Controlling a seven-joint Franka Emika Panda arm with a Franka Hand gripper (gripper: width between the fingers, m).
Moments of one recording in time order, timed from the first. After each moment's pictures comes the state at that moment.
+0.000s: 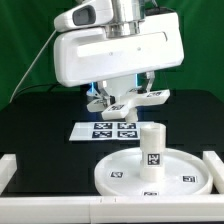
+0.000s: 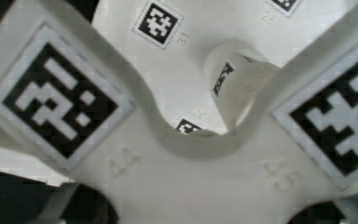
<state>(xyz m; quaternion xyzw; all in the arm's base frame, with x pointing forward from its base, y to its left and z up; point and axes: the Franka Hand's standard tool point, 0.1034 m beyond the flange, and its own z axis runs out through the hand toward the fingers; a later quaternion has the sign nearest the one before) 0.574 -0.005 0.137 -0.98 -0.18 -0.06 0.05</state>
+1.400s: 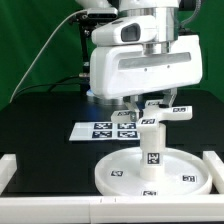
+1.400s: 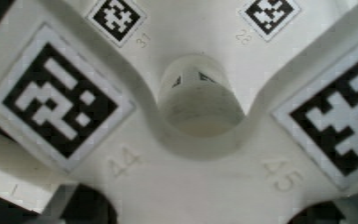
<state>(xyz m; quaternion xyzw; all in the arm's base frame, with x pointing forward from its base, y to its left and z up) 0.560 0.036 0.110 -0.96 -0.27 -0.05 0.00</state>
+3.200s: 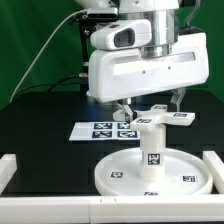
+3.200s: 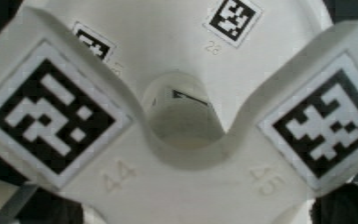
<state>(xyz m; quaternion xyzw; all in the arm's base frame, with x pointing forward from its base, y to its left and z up) 0.558 0.039 0.109 -0.98 -0.20 -0.01 0.03</state>
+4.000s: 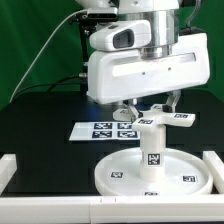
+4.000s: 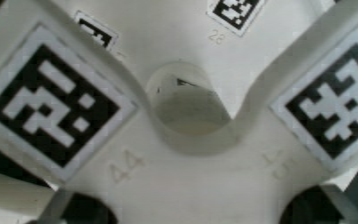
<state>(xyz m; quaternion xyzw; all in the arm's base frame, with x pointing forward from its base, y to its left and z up) 0.563 0.038 0.108 -0.98 -0.19 -0.02 0.03</state>
